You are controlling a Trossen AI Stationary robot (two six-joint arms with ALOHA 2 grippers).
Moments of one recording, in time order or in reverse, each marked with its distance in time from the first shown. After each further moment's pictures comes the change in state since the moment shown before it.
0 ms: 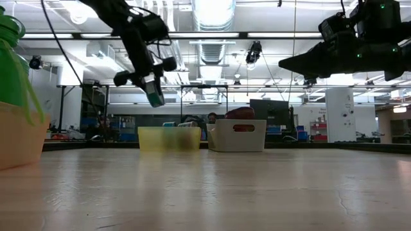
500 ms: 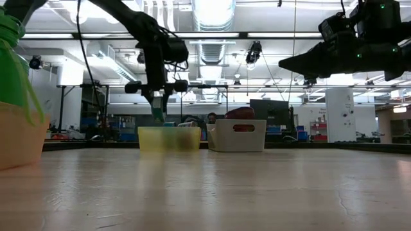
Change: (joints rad) left arm 0.011 0.316 0.289 -0.265 -0.029 0.004; right arm 0.000 0.000 0.000 0.000 0.000 0.000
